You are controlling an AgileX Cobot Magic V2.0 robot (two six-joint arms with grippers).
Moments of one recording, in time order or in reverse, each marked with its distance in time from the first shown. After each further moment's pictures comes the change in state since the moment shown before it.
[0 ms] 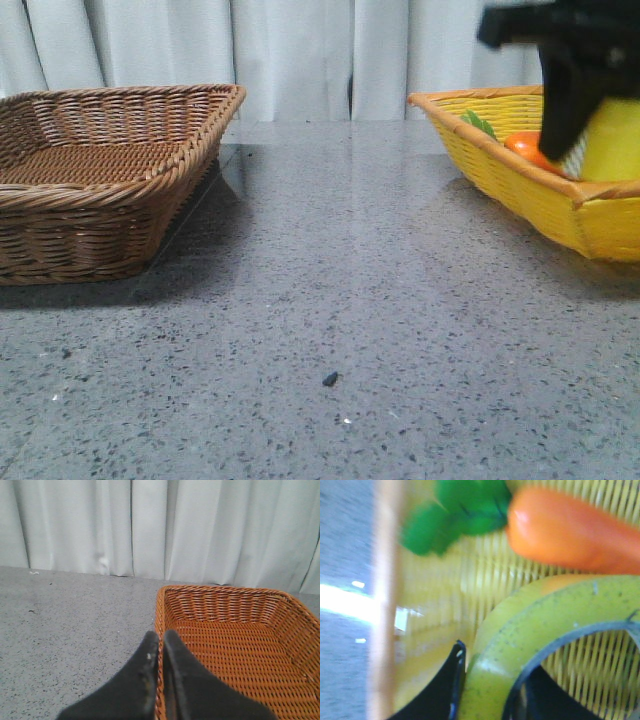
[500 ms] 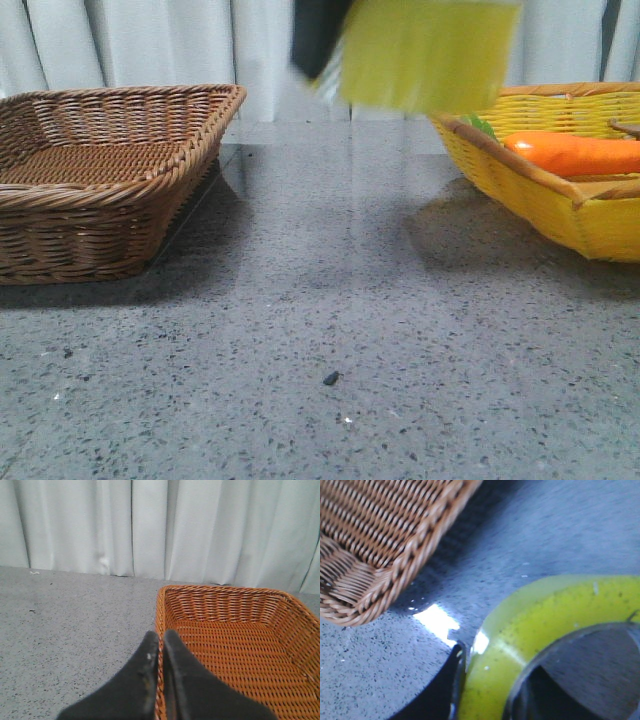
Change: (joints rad) left arm 0.001 0.000 0.000 0.000 0.000 0.000; right arm 0.406 0.128 -0.240 0.017 0.056 -0.006
